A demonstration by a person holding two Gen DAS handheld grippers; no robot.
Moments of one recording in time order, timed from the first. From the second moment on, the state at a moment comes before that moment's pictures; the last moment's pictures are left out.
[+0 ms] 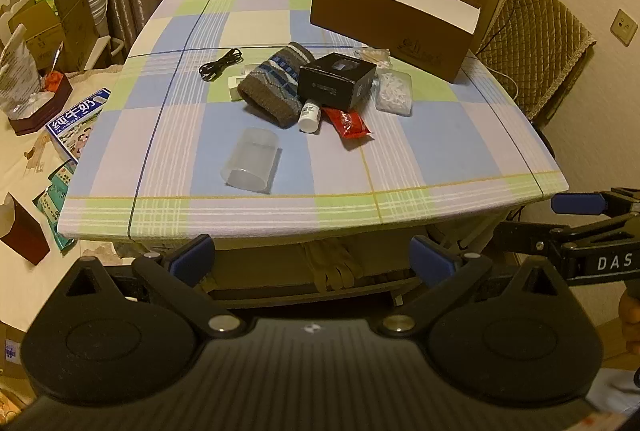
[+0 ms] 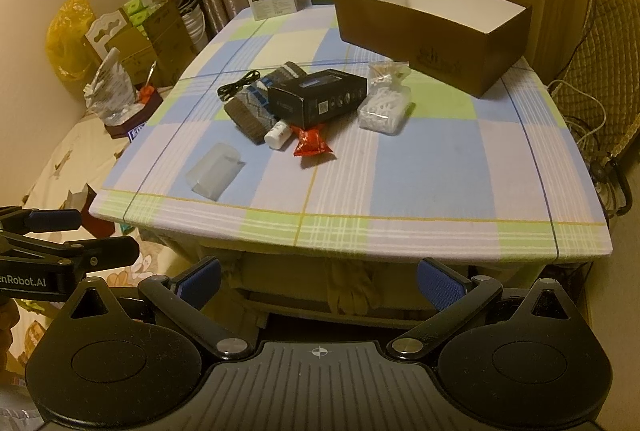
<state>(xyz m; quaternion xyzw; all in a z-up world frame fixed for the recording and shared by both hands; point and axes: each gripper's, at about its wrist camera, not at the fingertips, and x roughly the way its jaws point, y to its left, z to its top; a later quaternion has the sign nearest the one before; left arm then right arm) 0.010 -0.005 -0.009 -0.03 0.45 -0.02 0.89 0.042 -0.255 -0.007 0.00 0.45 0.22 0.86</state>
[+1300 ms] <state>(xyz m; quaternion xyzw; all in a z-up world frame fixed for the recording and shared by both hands) 0.042 0.017 -0.012 -0.03 0.45 -0.02 0.89 0.066 -0.245 -0.011 0.01 0.46 0.21 0.86</state>
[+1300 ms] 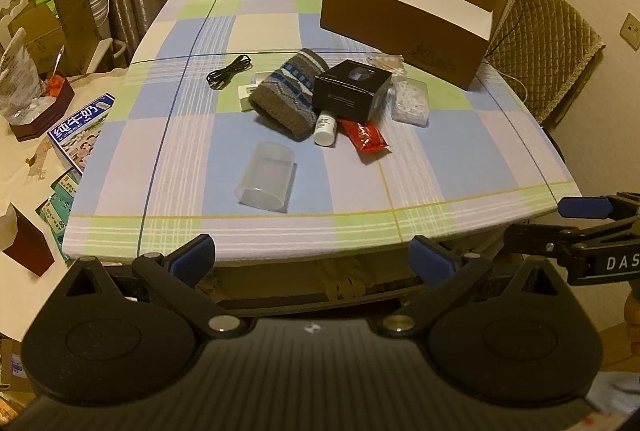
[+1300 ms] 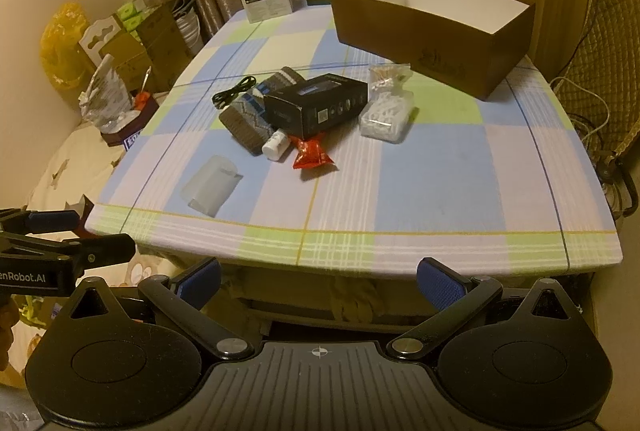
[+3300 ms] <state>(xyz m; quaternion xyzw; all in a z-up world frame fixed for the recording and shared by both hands) 0.217 0.069 -0.127 0.06 0.52 -0.13 0.84 0.161 -0.234 -0.065 0.09 0.47 0.05 0.88</state>
